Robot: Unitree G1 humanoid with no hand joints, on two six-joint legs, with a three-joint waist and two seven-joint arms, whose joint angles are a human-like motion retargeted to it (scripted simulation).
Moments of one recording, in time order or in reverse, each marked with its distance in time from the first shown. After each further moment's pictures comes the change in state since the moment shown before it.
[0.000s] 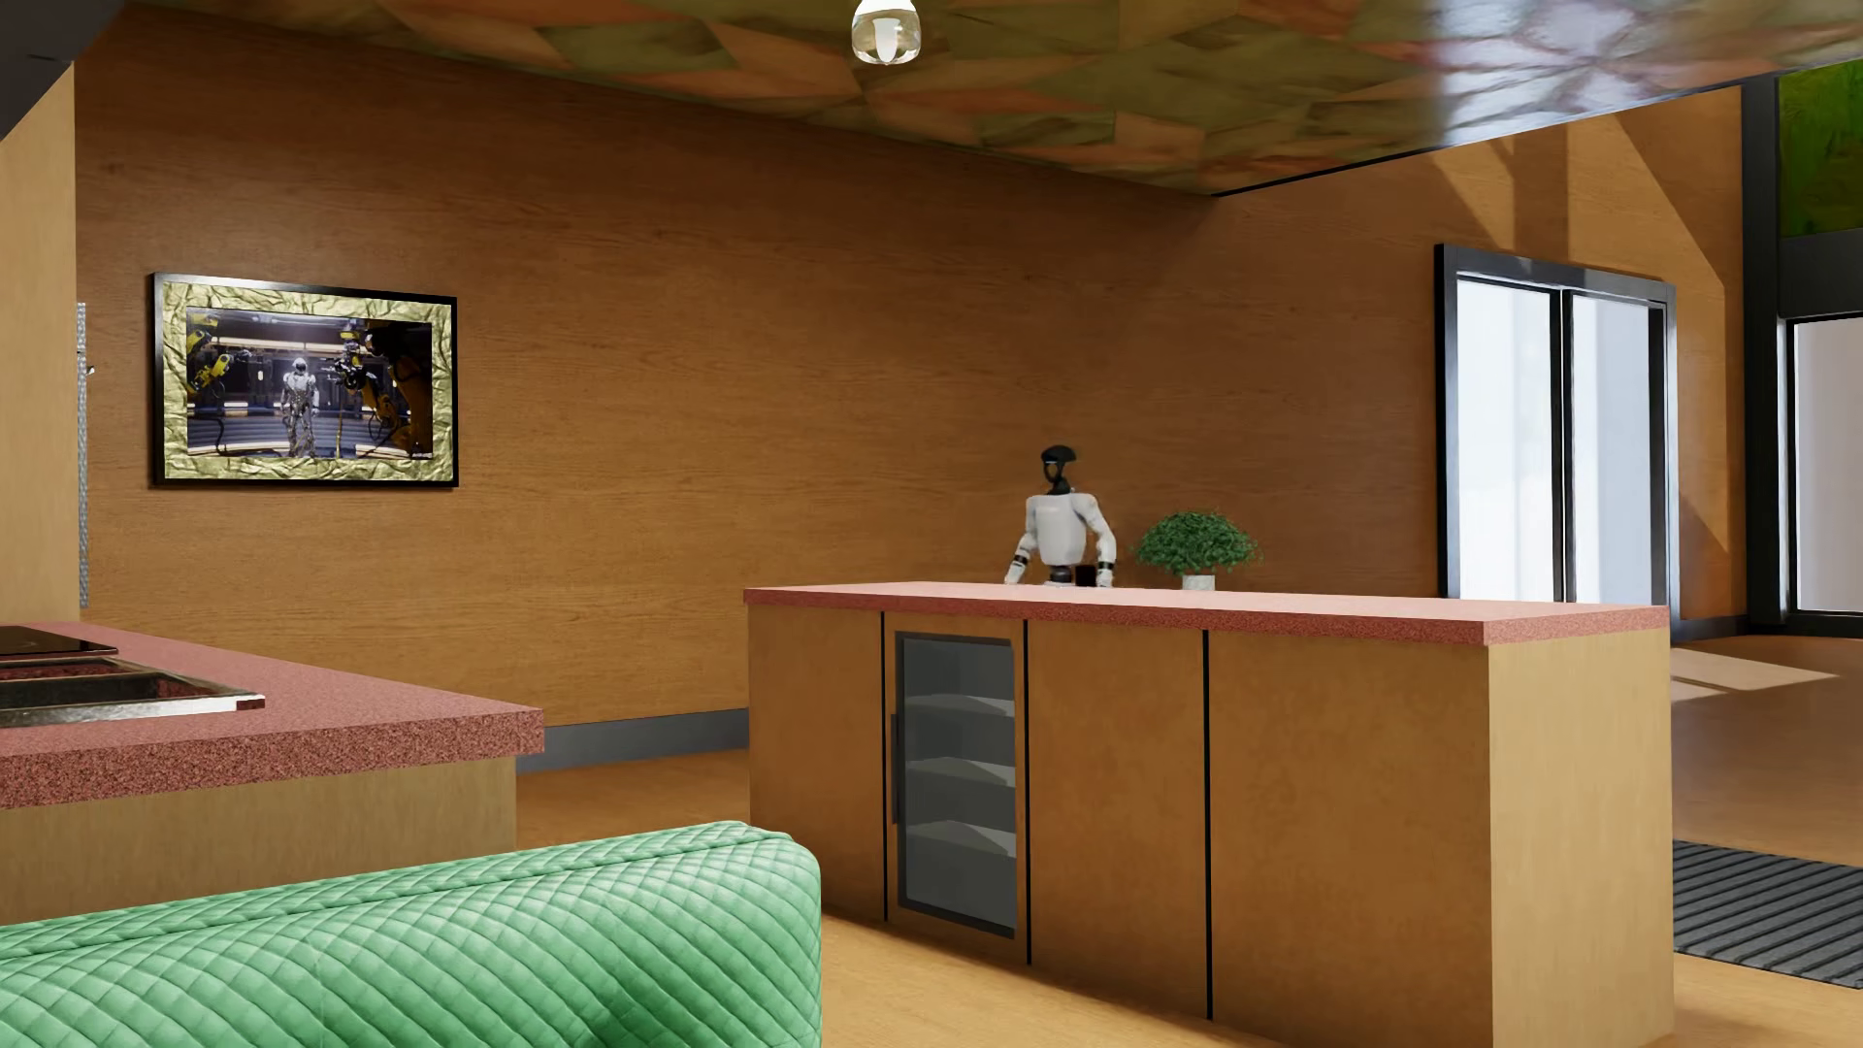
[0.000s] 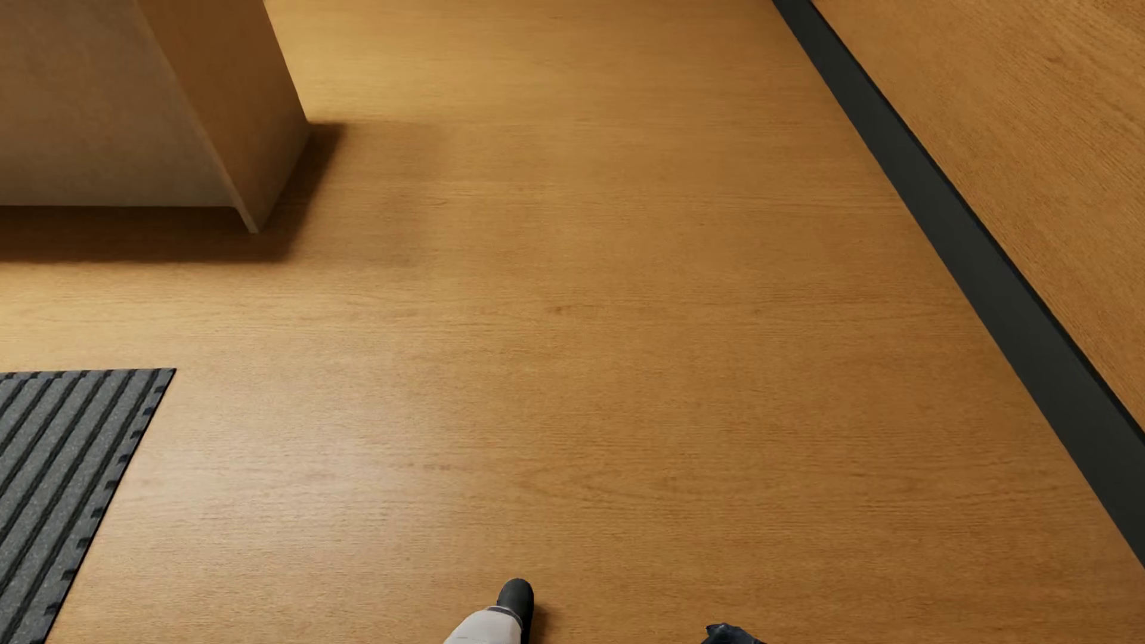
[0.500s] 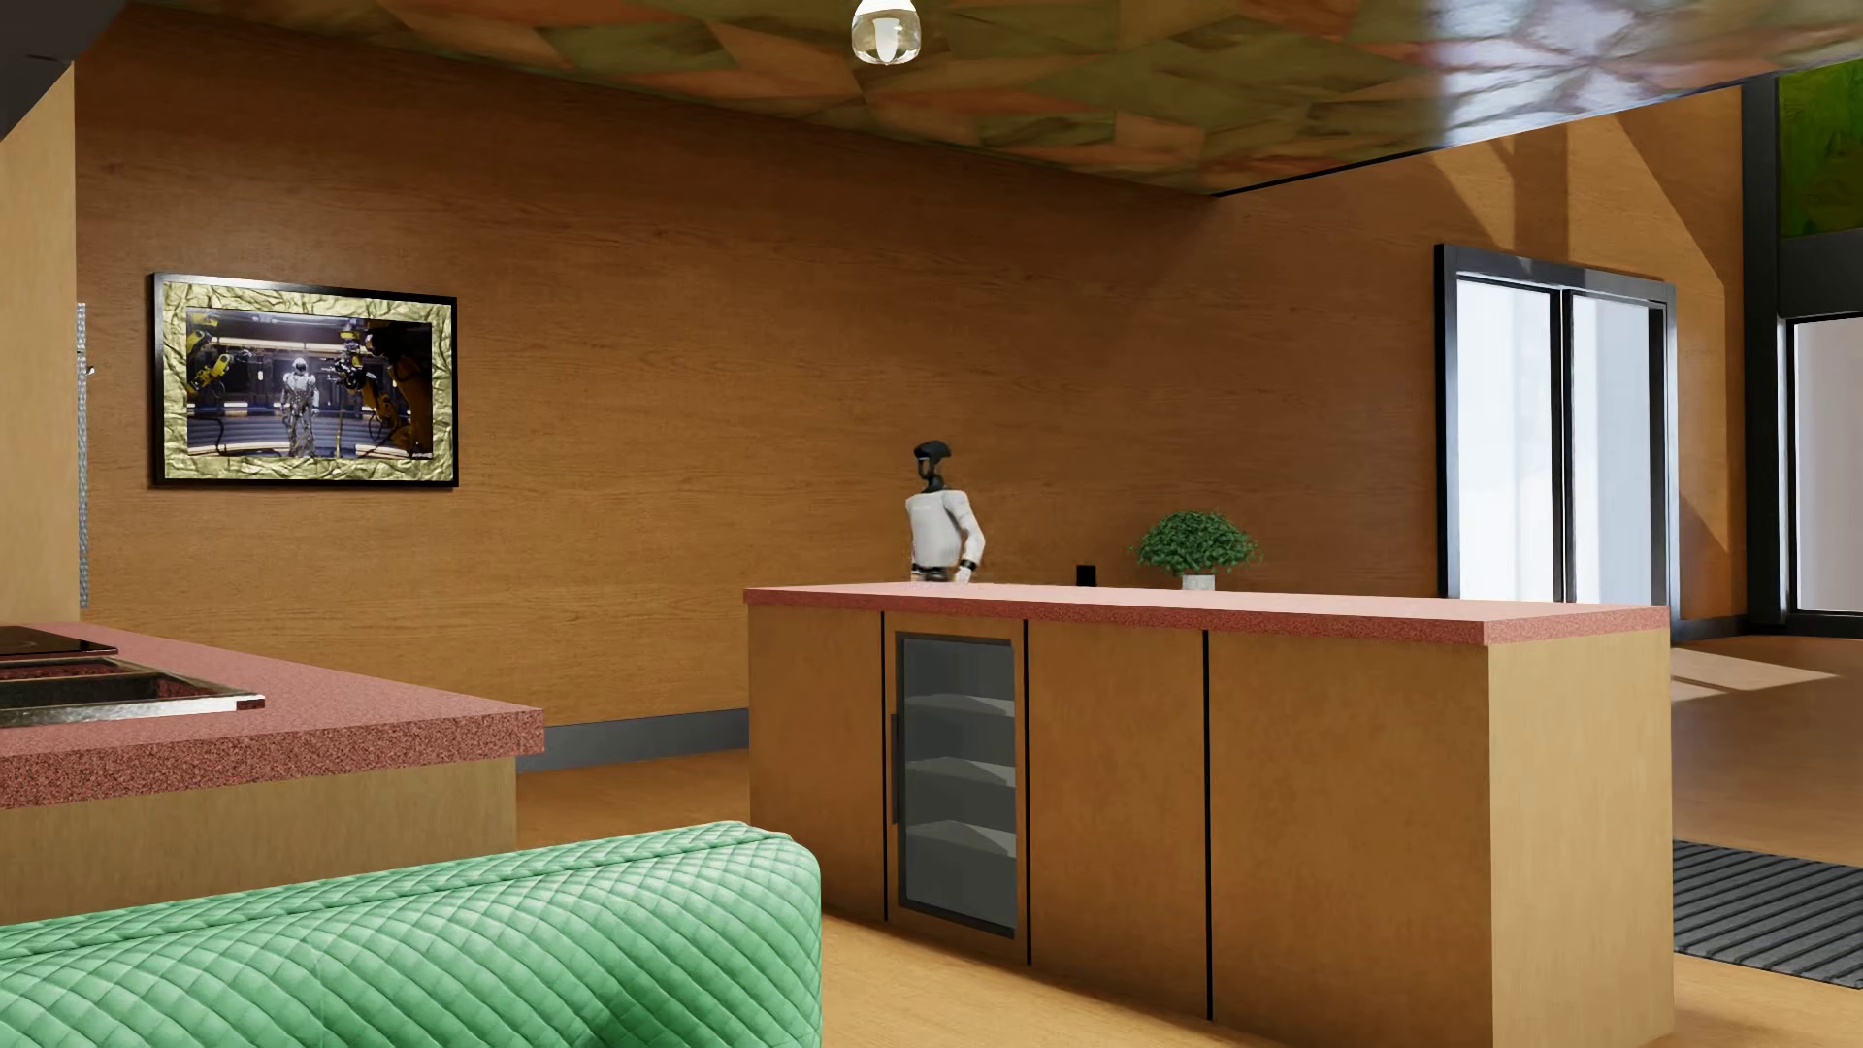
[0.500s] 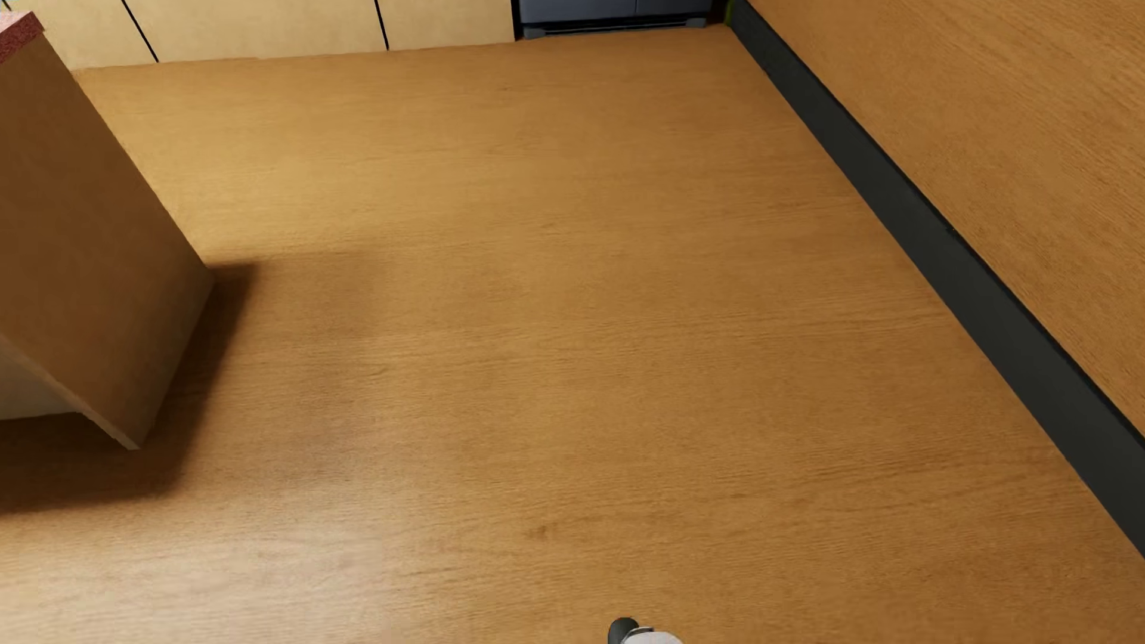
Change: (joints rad) body 0.740 -0.748 -0.383 -0.147 -0.073 0.020 0.000 0.000 0.009 0.127 0.070 -0.107 0.216 -0.332 0.258 0.020 0.094 0.000 0.000 0.086 0.066 -0.200 0.232 0.000 0.000 0.000 0.000 0.000 0.000
